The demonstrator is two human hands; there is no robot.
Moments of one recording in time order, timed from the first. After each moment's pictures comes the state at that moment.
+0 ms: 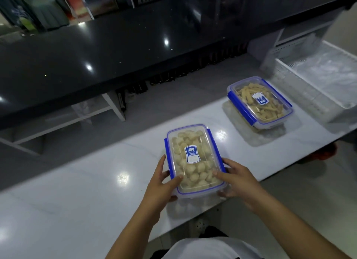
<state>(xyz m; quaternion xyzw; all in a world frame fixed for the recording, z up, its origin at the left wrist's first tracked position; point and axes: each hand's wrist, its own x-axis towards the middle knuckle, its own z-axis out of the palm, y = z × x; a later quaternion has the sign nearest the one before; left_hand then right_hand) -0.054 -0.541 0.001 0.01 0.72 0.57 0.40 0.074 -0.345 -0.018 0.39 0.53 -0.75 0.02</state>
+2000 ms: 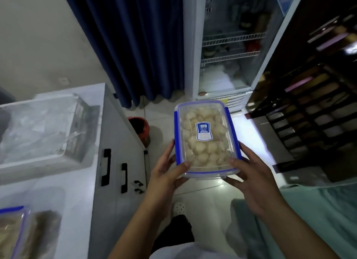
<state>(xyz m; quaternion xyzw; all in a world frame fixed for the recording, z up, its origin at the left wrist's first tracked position) 0.298 -0.178 0.022 0.43 0.41 0.32 0.74 0.498 -0.270 0.025 0.57 0.13 -0.51 -0.64</state>
